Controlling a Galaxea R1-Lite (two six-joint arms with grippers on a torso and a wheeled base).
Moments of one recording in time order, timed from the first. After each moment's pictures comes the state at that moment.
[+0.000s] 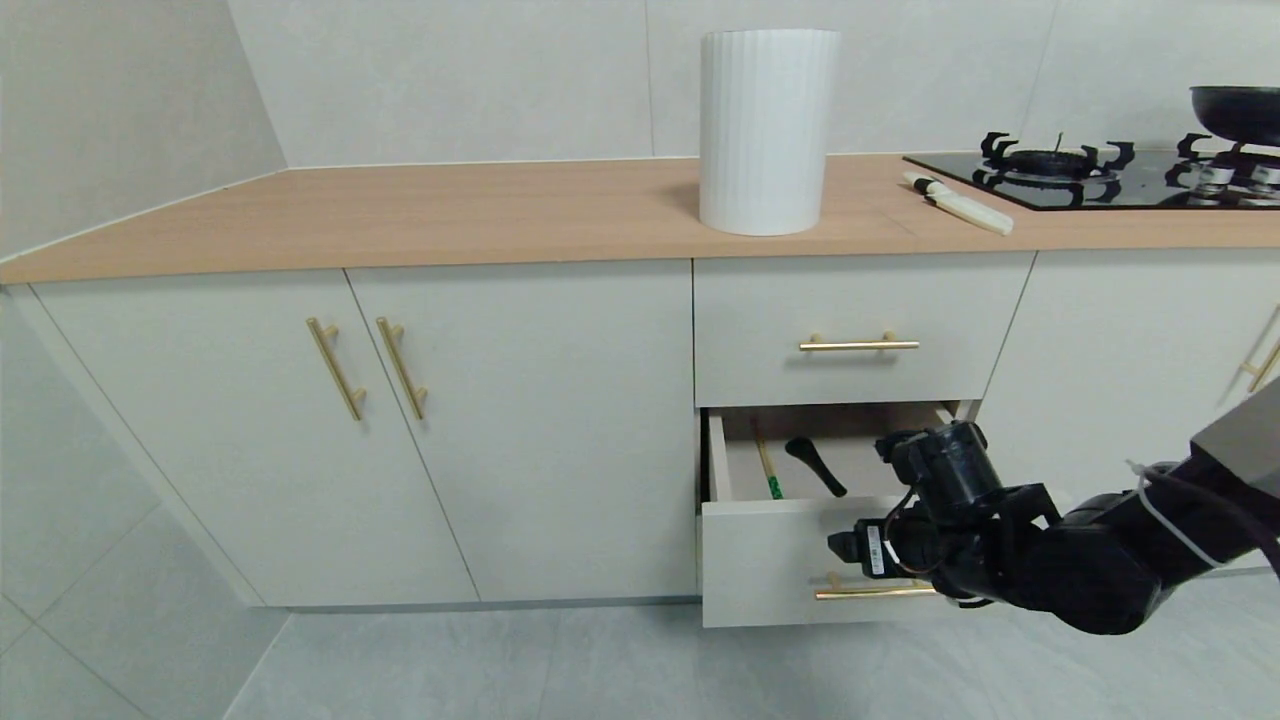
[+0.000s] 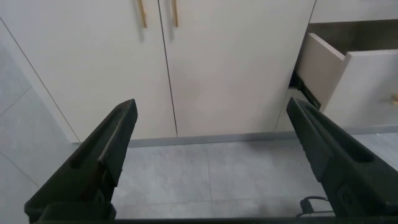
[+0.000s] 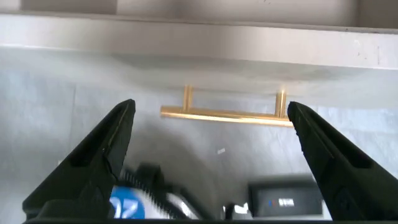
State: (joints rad) left arm -0.01 0.00 0.00 0.00 -0.02 0.01; right arm 0.48 2.01 -0.81 -0.44 -0.26 0.33
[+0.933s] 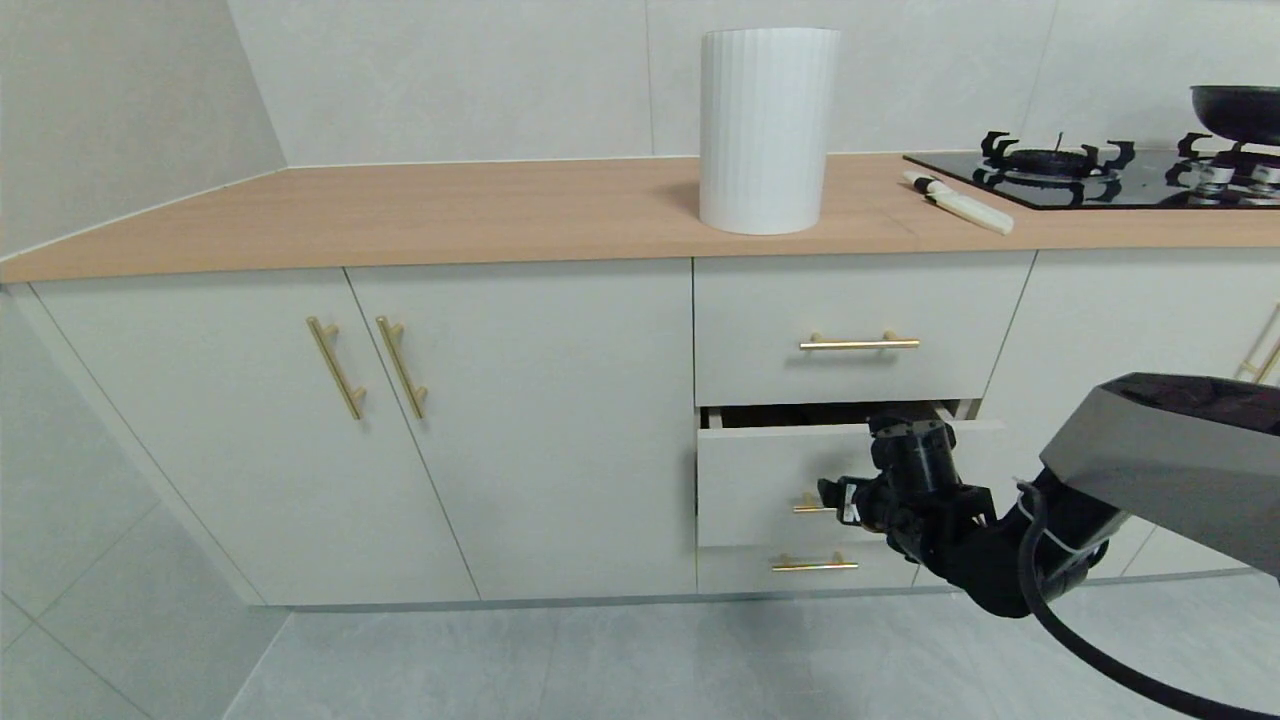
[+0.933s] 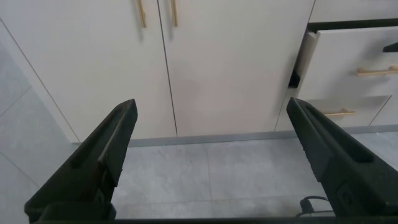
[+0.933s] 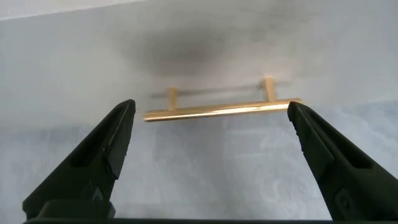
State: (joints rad) left arm -0.01 0.00 0.00 0.00 -0.02 0.01; right arm 0.41 2.29 -0.94 -0.84 -0.35 0.32
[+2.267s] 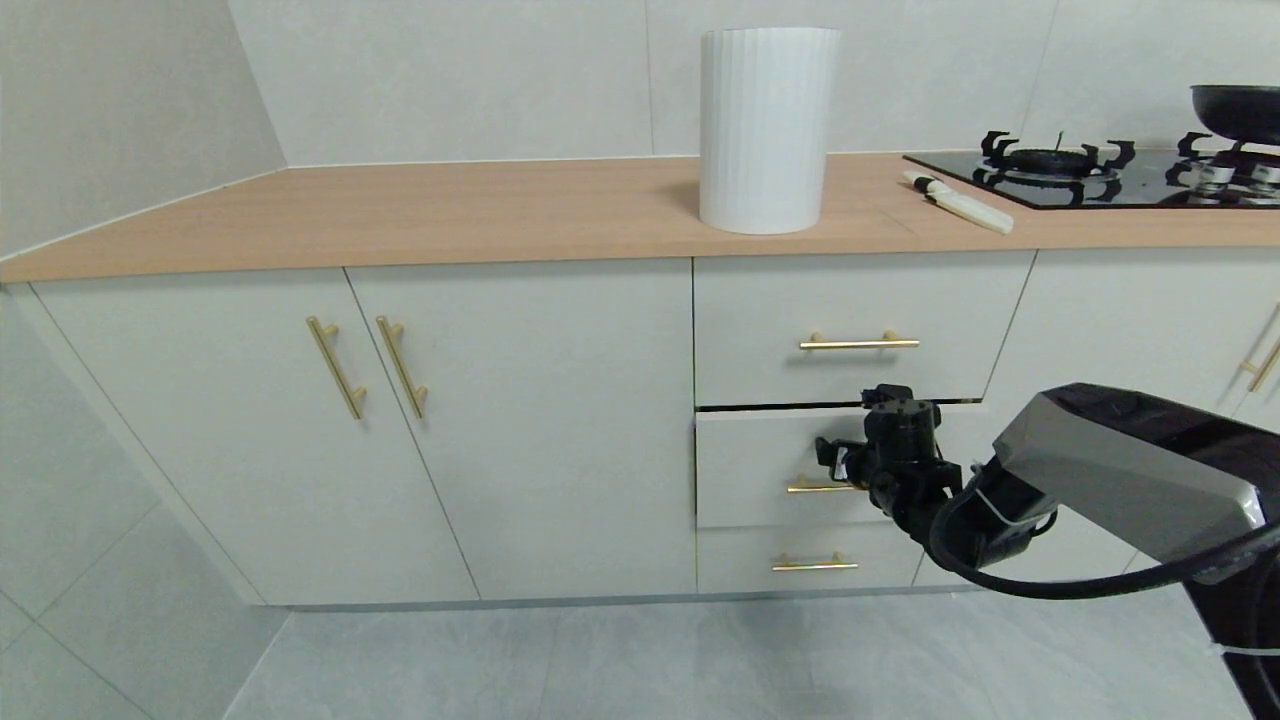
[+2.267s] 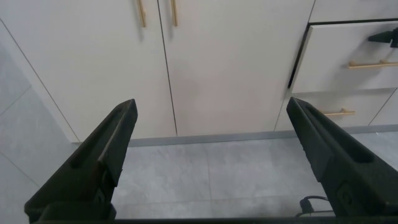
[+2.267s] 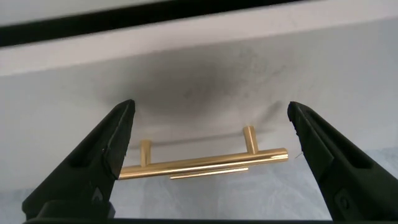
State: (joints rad) left arm -0.01 0.00 0.00 0.00 -0.02 0.01; right arm 0.32 2.48 -1.23 -0.92 -0.36 0.25
